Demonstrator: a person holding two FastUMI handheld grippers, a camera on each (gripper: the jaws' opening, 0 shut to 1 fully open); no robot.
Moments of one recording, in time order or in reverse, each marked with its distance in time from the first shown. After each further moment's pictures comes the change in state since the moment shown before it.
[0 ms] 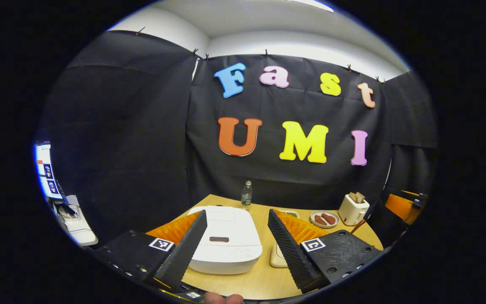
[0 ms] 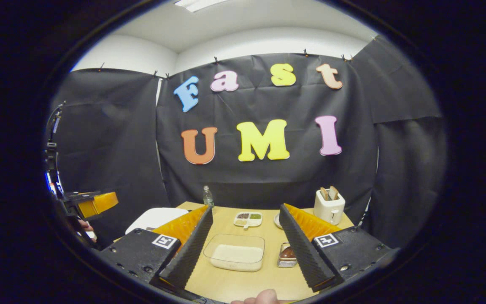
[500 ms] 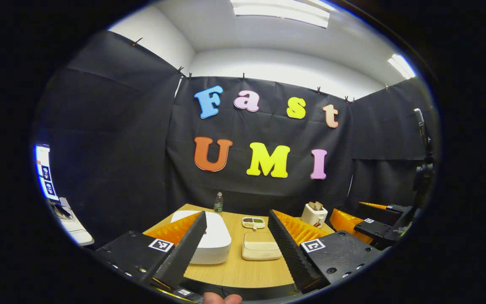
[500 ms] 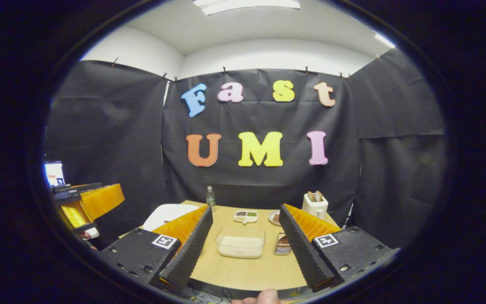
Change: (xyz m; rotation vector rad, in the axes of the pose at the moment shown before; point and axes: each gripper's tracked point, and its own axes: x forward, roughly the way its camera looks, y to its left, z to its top) left arm -0.122 -0.029 0.025 -0.026 -0.073 -0.167; right arm -0.118 0.051 0.001 -0.059 -0.006 -0.070
